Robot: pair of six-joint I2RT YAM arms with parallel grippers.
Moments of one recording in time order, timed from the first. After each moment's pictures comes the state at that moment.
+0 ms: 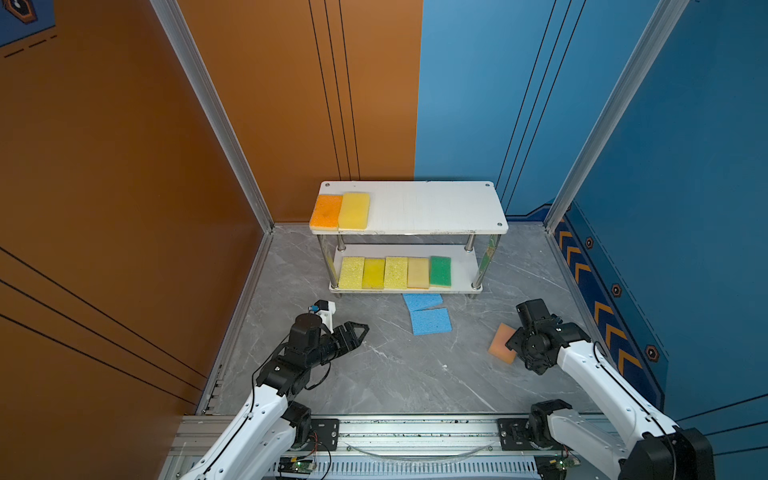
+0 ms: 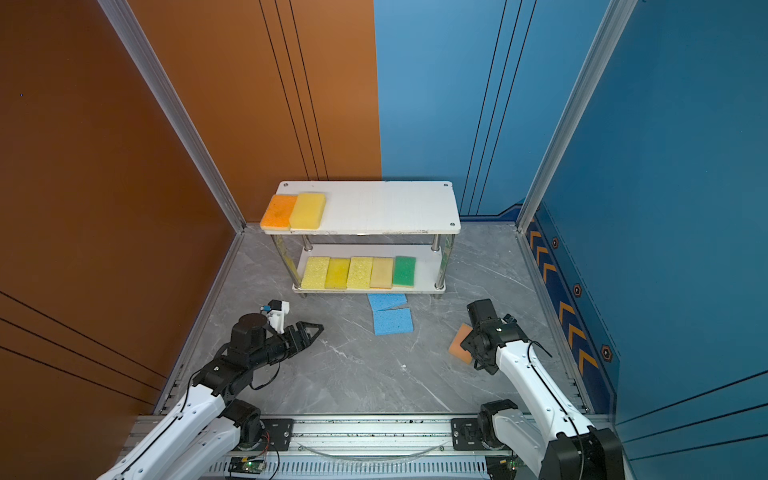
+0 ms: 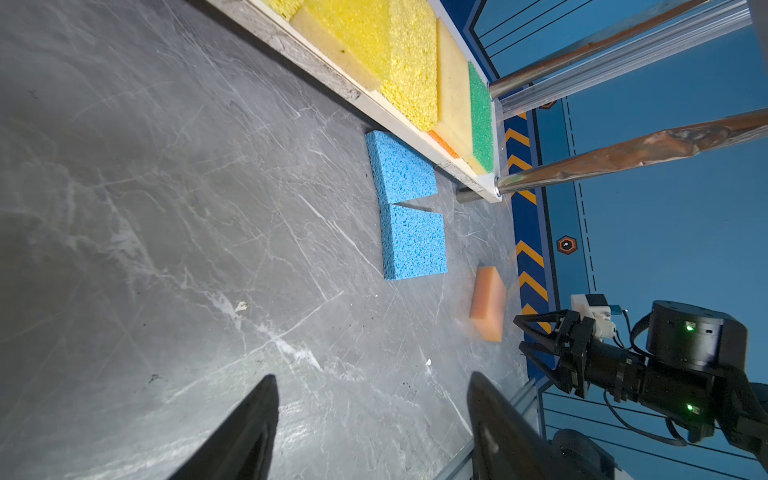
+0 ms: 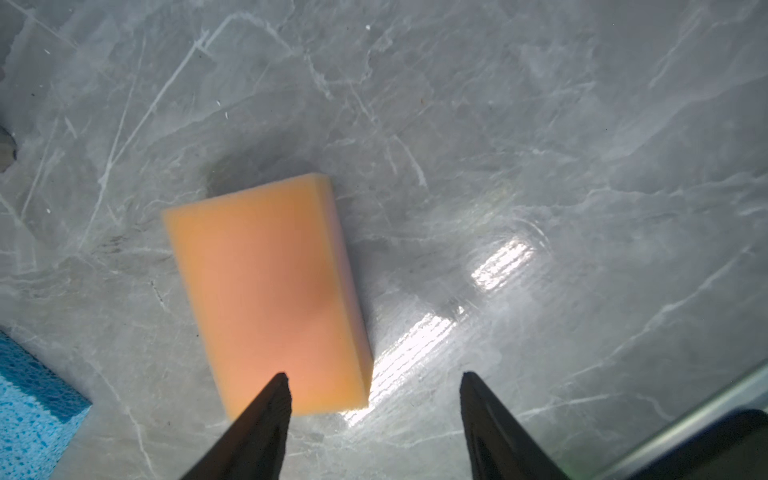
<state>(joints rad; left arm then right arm) -0.35 0.66 0.38 -0.29 0.37 -0.85 0.16 1.00 0.61 -0.91 0.13 0.95</state>
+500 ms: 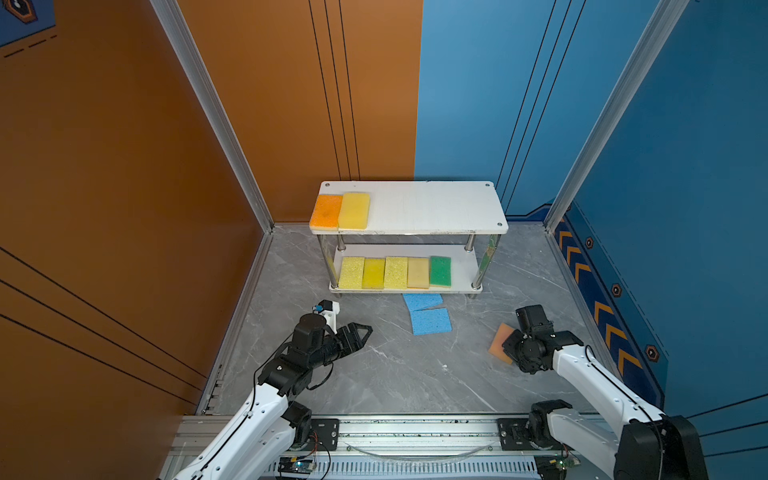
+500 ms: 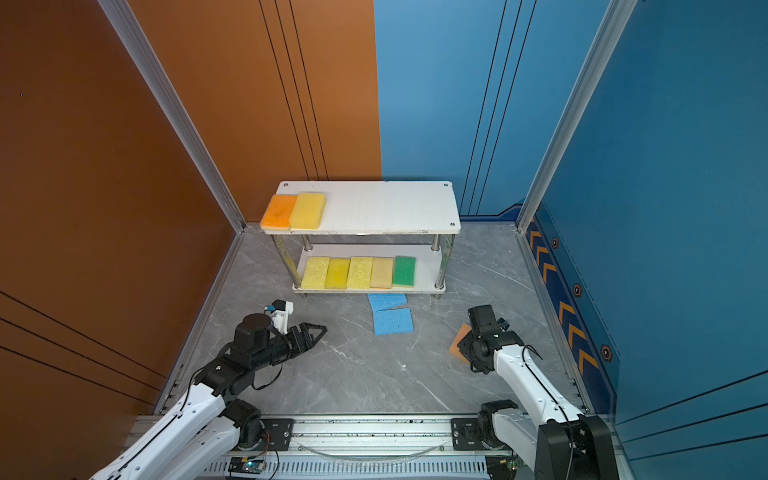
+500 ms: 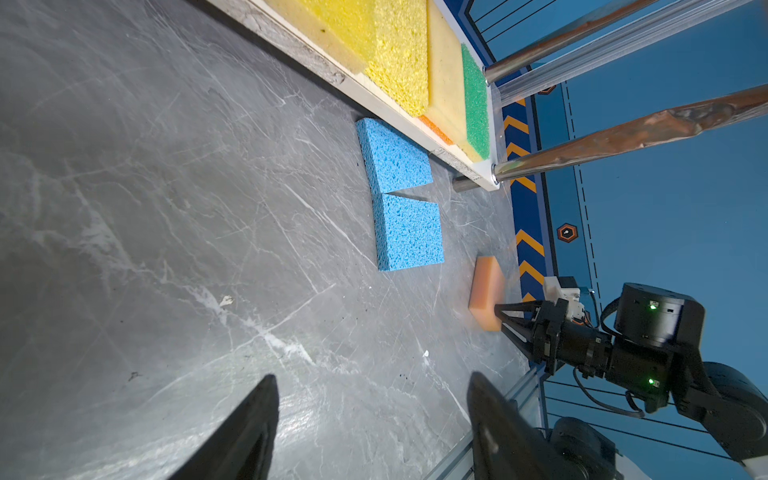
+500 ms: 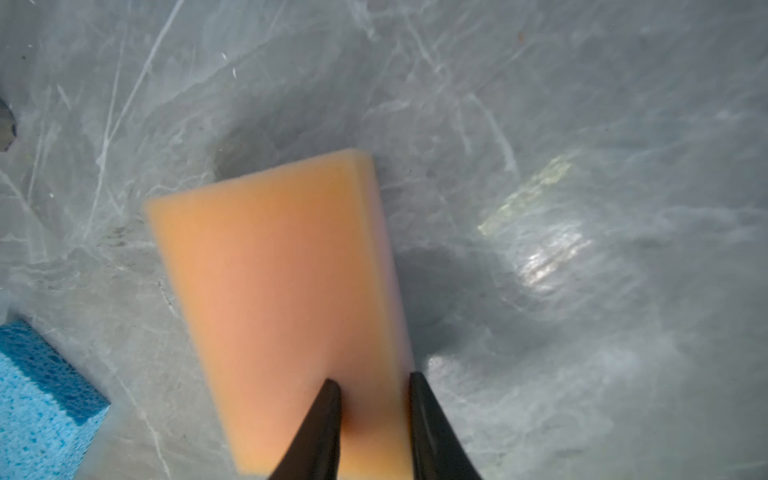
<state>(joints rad) -0.40 0.67 0.39 -0.30 0.34 -0.86 0.14 1.03 0.49 -0.69 0.02 0.94</state>
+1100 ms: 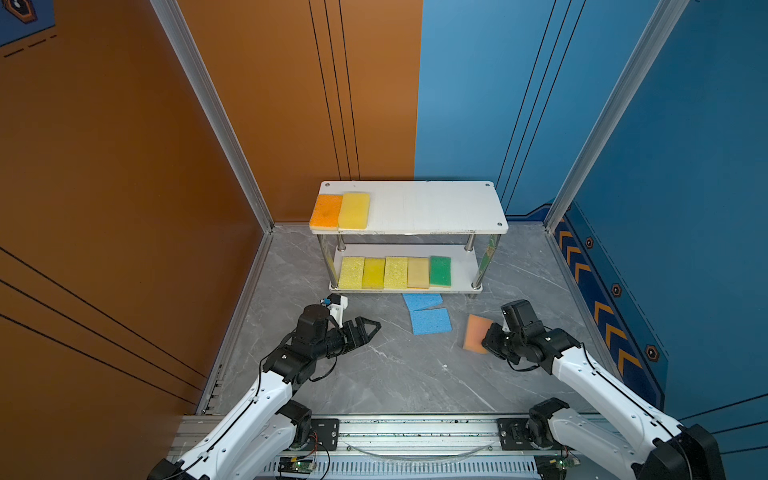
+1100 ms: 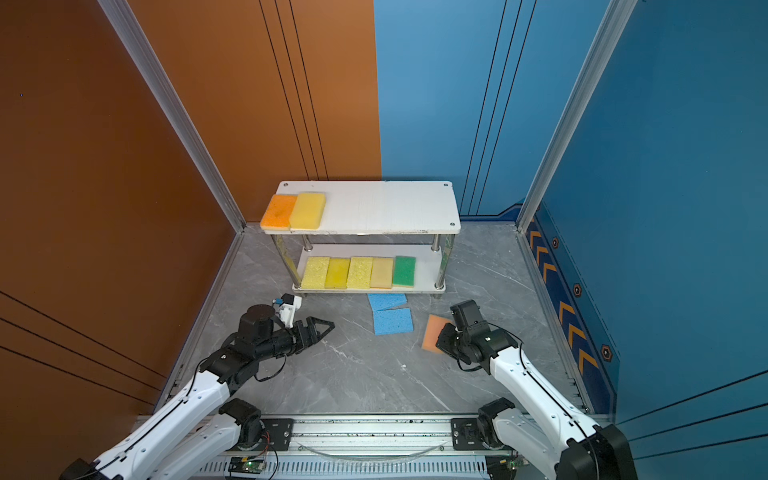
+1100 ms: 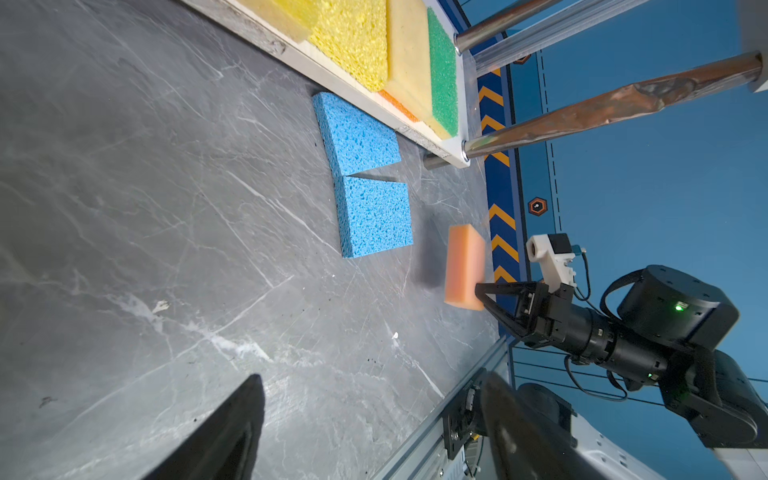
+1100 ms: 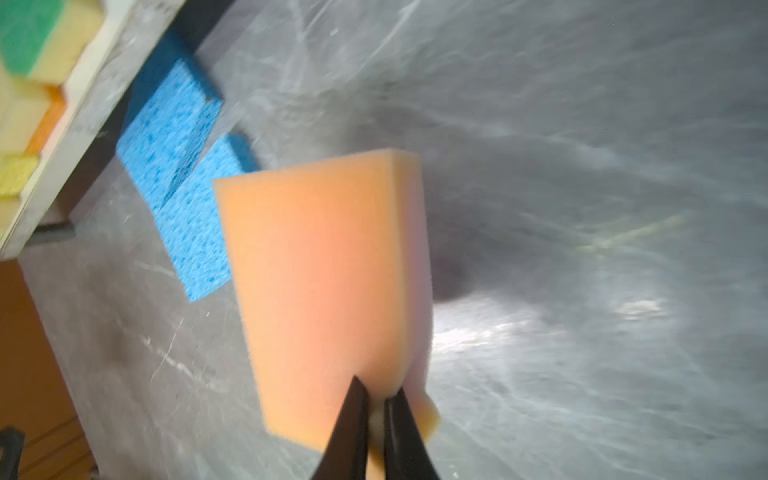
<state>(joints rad) -0.38 0.79 0.45 -0.22 0.49 -0.87 0.45 0.99 0.62 -0.66 -0.15 0.87</state>
